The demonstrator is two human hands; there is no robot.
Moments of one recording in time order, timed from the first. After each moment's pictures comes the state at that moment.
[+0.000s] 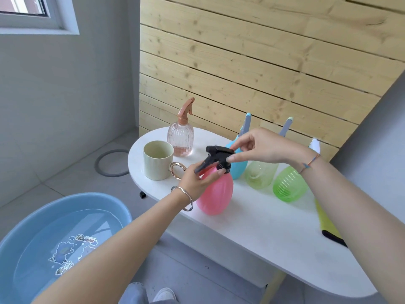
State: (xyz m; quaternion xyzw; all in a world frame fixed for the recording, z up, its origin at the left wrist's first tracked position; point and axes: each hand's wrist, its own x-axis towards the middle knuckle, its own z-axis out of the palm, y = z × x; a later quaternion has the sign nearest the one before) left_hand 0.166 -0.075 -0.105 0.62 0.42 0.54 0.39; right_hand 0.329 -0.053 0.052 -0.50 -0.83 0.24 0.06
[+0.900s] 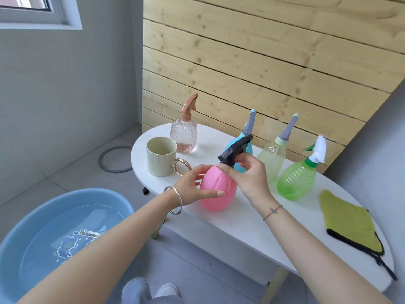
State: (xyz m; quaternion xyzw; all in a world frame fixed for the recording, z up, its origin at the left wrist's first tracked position) left_hand 0.142 -0.079 -0.129 0.63 0.48 0.41 0.47; right_hand 0.308 -0.075 -0.064 -0.50 -0.64 0.34 0.47
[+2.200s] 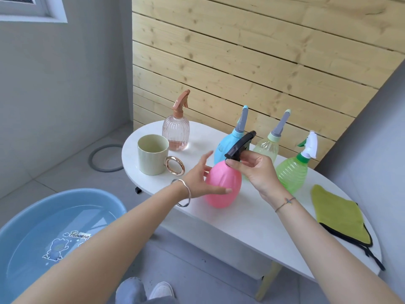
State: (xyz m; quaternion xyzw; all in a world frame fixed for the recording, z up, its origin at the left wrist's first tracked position) left_hand 0.172 -0.064 -0.115 0.65 0.53 0.33 0.44; right_hand 0.341 -0.065 -0.054 -0.46 -0.61 0.45 0.46
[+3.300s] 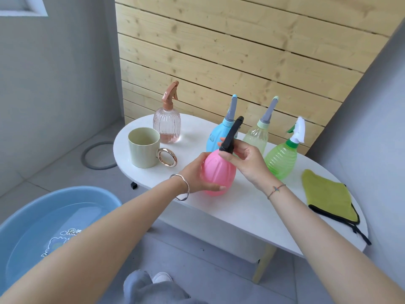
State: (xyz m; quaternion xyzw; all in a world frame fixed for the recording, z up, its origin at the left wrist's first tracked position) left_hand 0.181 -0.068 -0.124 0.70 0.51 0.30 0.39; right_hand 0.351 -0.065 -0.065 -0.42 -0.67 0.43 0.44
